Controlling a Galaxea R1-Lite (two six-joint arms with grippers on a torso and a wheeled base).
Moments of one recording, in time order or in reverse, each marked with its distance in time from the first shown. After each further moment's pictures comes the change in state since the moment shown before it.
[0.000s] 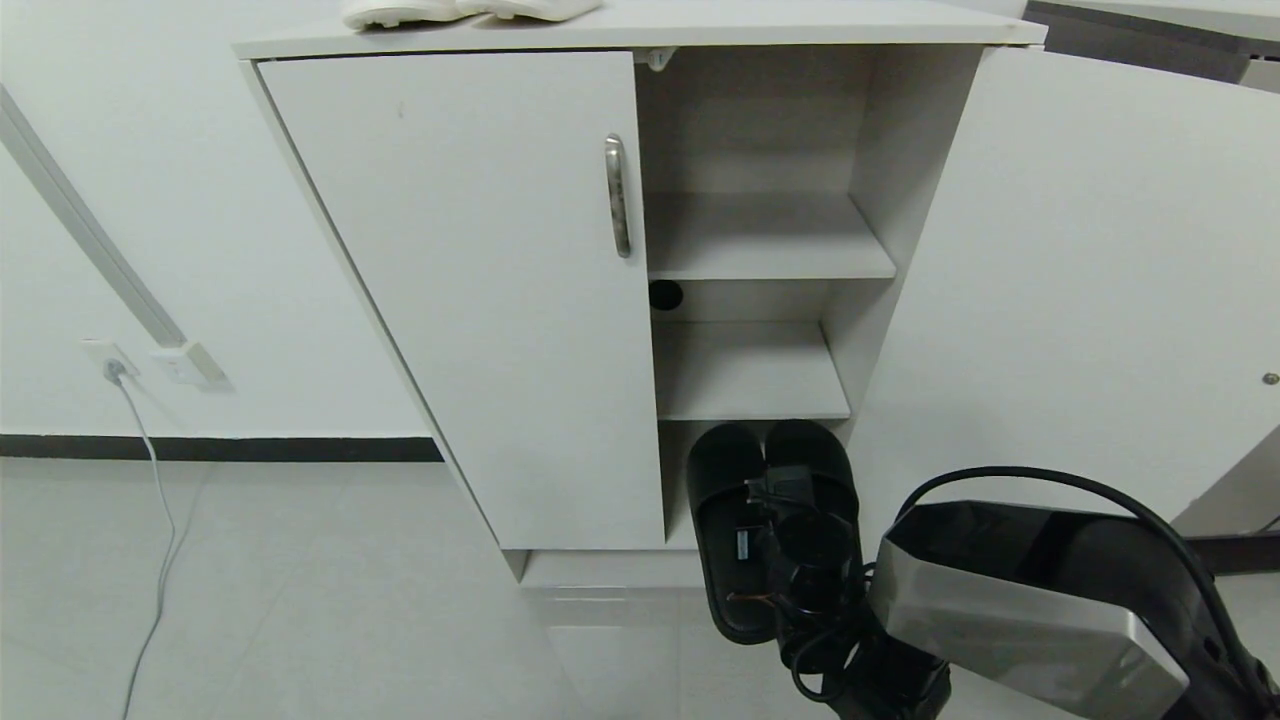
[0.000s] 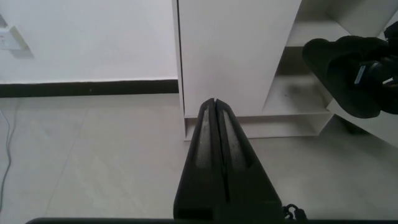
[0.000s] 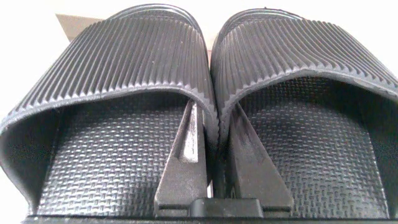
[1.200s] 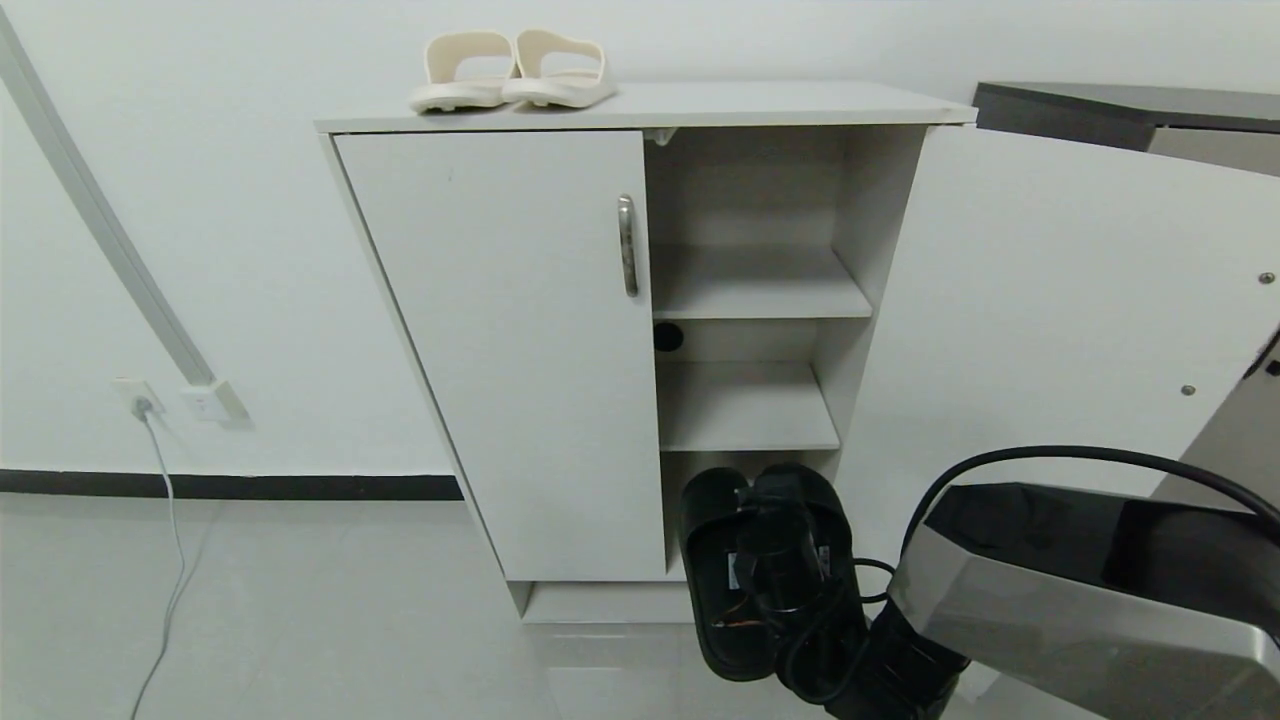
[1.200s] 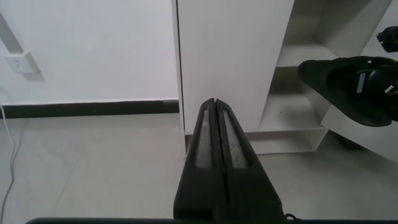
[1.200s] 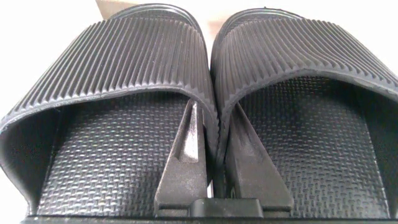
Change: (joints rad) left arm 0.000 -0.001 0.000 0.000 -0.003 0.002; right arm 0.052 -0.125 0.010 0.454 0.000 0.255
